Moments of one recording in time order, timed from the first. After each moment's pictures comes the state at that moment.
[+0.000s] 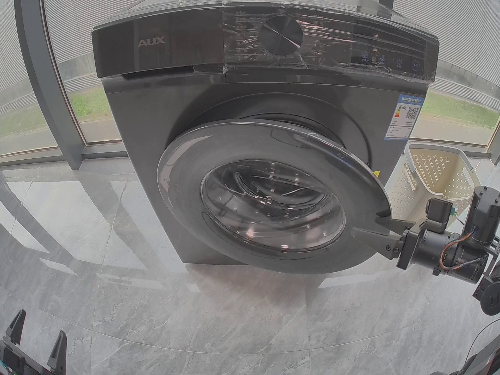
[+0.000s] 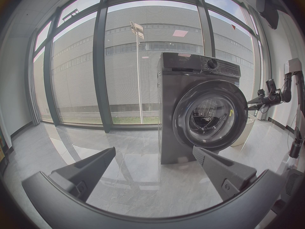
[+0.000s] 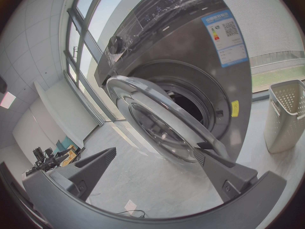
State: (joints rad) left arm 0.00 0.01 -0.02 0.00 0.01 0.02; right arm 0.39 1.52 -0.34 -1.04 0.33 0.29
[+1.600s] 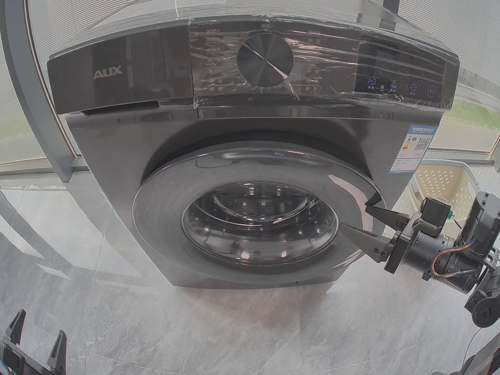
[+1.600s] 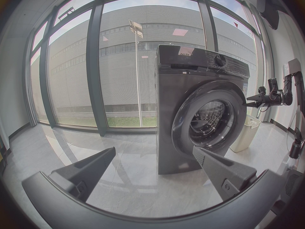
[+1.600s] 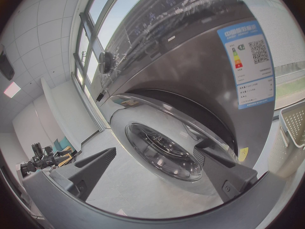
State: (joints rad) left arm 0.00 0.02 -0.02 0.00 0.01 0.02; right arm 0.51 1.57 -0.31 -1.27 0.22 0.25
